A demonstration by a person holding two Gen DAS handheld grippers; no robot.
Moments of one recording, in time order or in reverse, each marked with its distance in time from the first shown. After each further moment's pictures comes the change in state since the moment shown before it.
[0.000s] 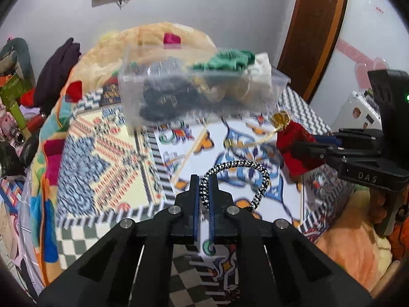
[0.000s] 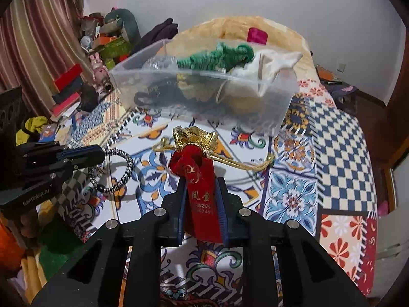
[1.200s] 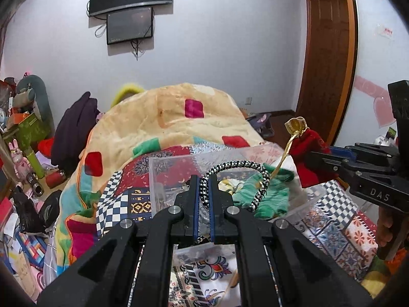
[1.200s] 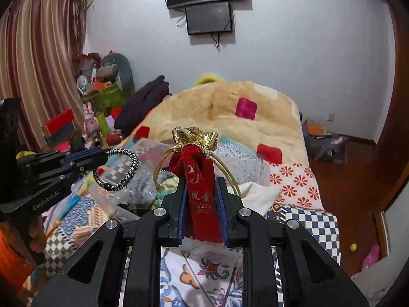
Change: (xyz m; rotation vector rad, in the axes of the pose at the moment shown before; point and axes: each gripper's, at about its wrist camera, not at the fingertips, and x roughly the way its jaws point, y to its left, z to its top) left arm 0.011 0.026 0.128 0.029 -0.239 0.127; right arm -0.013 -0.016 0.108 -0.034 -0.270 -0.065
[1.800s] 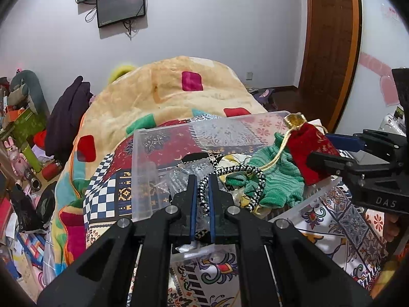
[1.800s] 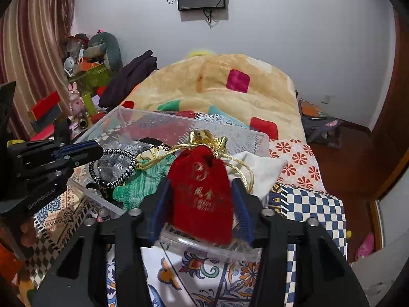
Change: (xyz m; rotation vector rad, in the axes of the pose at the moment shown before) left arm 0.044 -0.007 -0.017 0.037 0.118 0.011; right arm 0.032 -0.010 -0.016 0.004 0.115 -0.049
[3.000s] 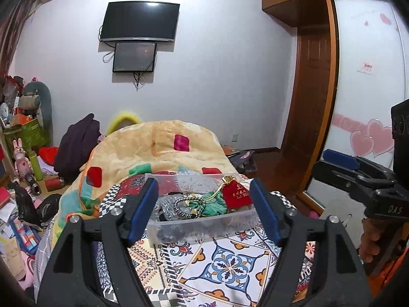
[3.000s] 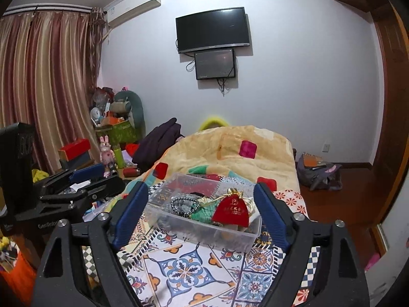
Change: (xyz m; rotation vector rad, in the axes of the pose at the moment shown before) left arm -0.181 -0.017 -0.021 -0.114 -0.347 -0.068; right arm -0.156 0.040 -0.012 0.000 -0.361 0.058
